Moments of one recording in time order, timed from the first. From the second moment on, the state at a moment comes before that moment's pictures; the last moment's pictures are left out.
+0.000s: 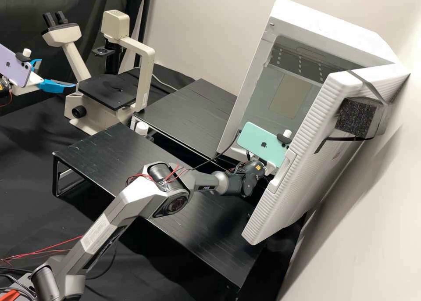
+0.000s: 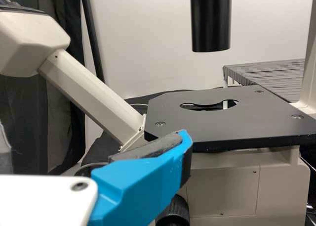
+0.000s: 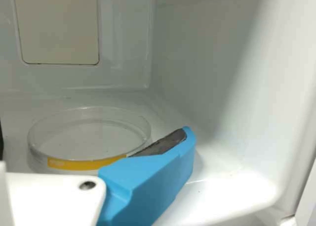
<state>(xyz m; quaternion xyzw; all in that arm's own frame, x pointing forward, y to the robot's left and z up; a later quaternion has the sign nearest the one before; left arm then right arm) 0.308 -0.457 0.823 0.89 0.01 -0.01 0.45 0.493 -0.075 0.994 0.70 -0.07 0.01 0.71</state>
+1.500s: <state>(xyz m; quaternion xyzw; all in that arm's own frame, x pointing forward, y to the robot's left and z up) 0.308 -0.457 0.823 0.89 0.01 -0.01 0.45 0.488 -0.078 0.990 0.71 -0.08 0.01 0.70</state>
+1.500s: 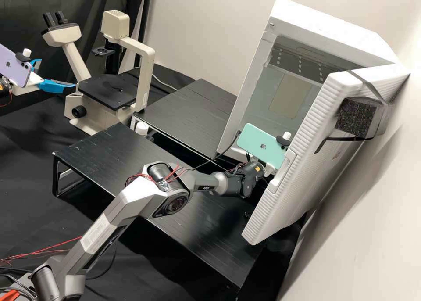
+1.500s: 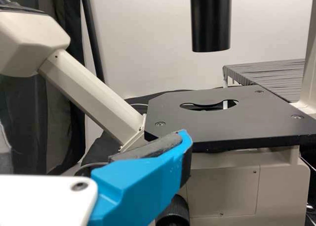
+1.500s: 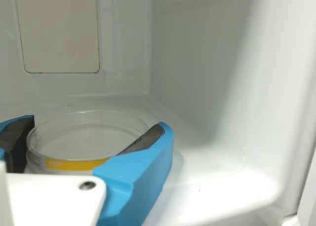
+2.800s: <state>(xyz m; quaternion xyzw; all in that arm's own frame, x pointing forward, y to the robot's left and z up) 0.308 -0.457 0.823 0.89 0.01 -0.01 0.45 0.236 0.057 0.904 0.75 0.10 0.16 0.64</state>
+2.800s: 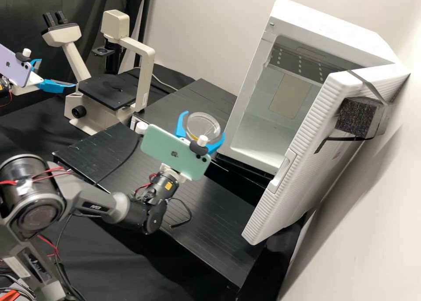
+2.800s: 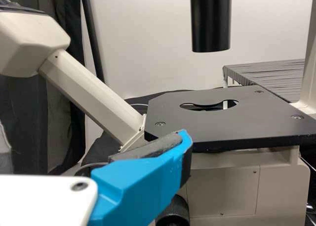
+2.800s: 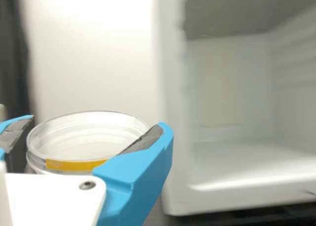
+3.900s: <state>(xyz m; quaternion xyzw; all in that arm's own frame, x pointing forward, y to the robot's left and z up) 0.308 -0.457 0.823 0.89 0.01 -0.01 0.45 0.315 0.186 0.747 0.70 0.27 0.06 0.66</state>
